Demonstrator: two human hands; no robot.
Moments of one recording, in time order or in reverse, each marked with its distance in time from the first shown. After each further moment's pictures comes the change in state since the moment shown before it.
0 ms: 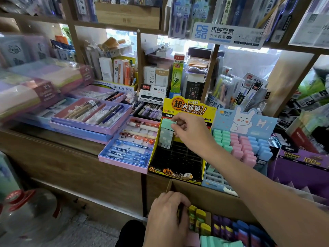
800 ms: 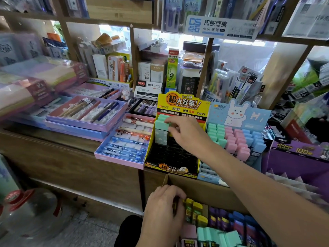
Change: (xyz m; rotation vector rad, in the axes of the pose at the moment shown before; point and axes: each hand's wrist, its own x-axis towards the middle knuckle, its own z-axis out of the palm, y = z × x) left_hand -0.002 0.001 0.003 0.009 0.036 -0.009; right_hand -0.019 -0.010 -0.007 -0.177 -0.109 -0.002
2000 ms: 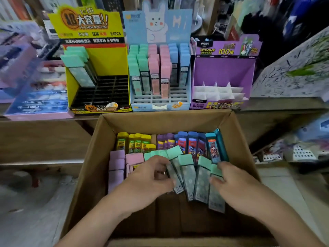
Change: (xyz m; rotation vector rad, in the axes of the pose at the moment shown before) left_hand -0.056 0.062 0.064 -0.280 -0.704 -0.418; right_hand -0.346 0.070 -0.061 0.006 -0.444 1.040
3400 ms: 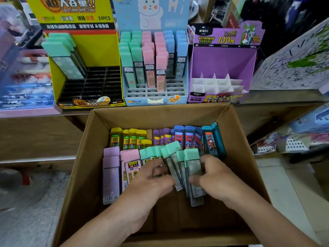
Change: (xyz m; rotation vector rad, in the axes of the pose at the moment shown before) left_hand -0.002 -0.010 0.027 -0.583 -0.006 -0.240; right_hand 0.018 -0.026 0.025 0.381 -0.103 0.148
